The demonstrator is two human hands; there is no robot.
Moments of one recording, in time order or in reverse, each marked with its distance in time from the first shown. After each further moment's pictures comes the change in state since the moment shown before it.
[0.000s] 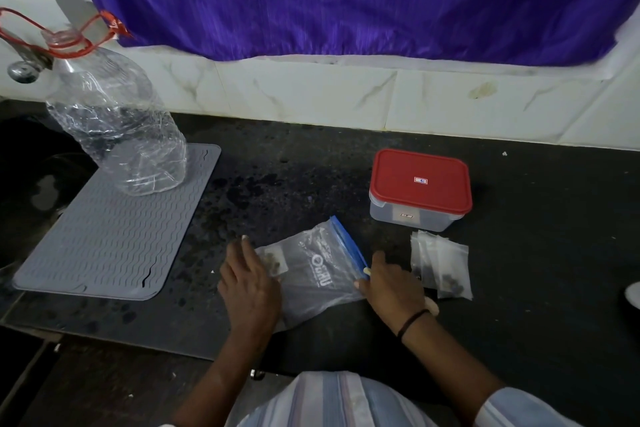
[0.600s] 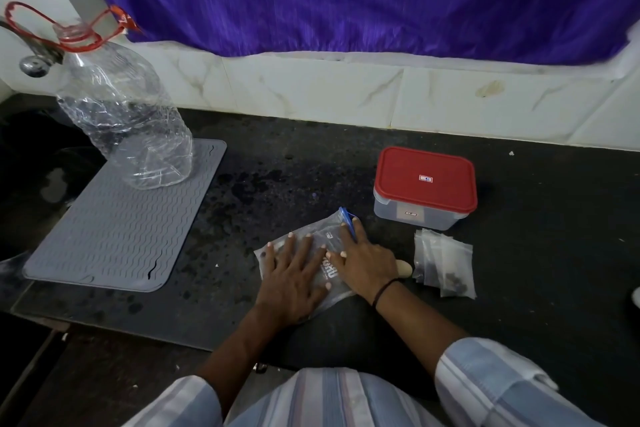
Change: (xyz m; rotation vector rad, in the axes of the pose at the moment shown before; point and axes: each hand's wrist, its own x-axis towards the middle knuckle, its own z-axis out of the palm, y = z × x) left_hand 0.009 0.009 0.029 0.200 -0.375 0.610; right_hand 0.042 -0.031 0.012 -0.121 0.057 -0.228
